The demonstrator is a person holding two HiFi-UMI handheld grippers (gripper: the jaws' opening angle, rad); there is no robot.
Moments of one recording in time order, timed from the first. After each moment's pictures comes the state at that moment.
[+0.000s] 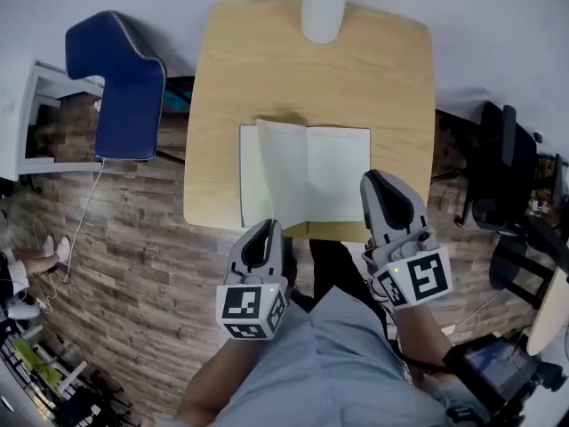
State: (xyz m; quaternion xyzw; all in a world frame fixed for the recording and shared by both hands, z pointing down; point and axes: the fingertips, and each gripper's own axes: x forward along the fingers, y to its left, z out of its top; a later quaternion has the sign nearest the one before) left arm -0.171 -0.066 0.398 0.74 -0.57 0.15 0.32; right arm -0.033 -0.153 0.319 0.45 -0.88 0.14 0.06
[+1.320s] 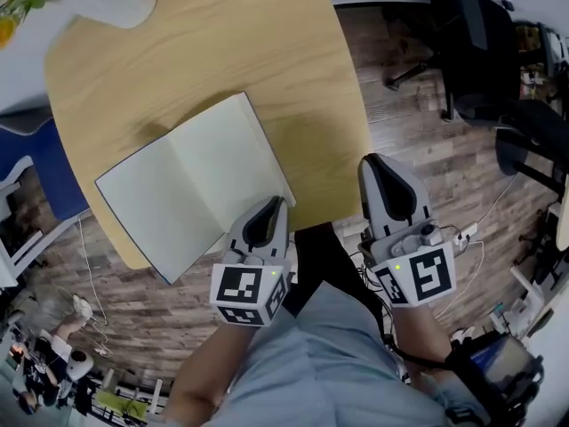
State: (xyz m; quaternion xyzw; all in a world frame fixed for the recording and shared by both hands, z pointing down) left arm 0.065 -0.092 0.524 0.81 -0.35 0.26 0.39; right arm 0.197 -0.134 0.446 0.61 -0.75 0.24 0.08
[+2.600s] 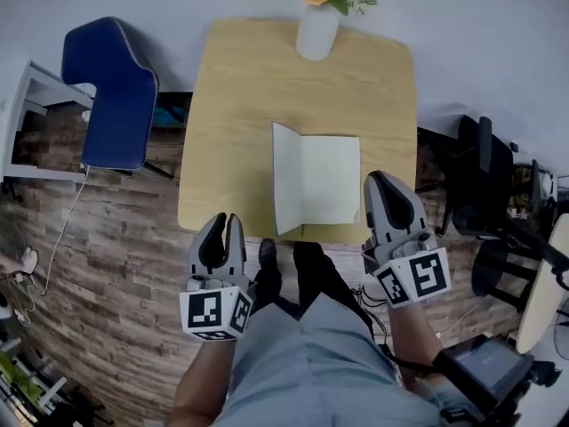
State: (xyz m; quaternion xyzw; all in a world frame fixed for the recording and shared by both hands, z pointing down) left arm -0.233 -0.071 0.346 0.74 -0.63 0.06 0.23; right arm -0.015 -0.140 0.285 0.48 -0.87 0.10 0.05
